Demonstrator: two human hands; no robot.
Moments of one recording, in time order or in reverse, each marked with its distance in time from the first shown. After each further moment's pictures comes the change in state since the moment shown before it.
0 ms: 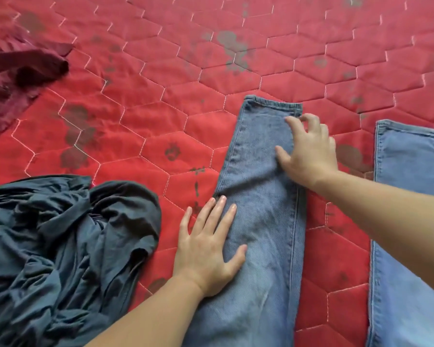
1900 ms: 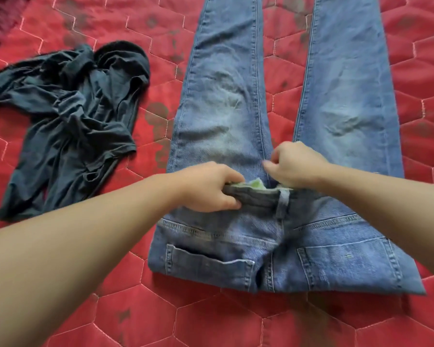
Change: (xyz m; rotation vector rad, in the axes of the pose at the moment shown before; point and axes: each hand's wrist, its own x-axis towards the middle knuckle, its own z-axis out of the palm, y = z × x) left_hand -0.213 0.102 -0.080 -0.209 -0.752 0.283; right_hand -0.372 0.022 -0.051 0.058 -0.657 0.134
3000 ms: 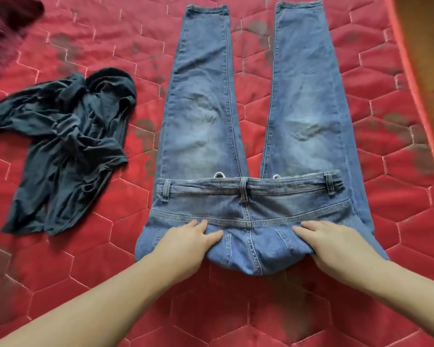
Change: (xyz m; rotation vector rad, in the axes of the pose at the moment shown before) left_hand -0.061 0.026 0.094 0.418 -0.116 -0.157; right_hand -0.162 0.089 0.056 -0.371 -0.033 -0.209
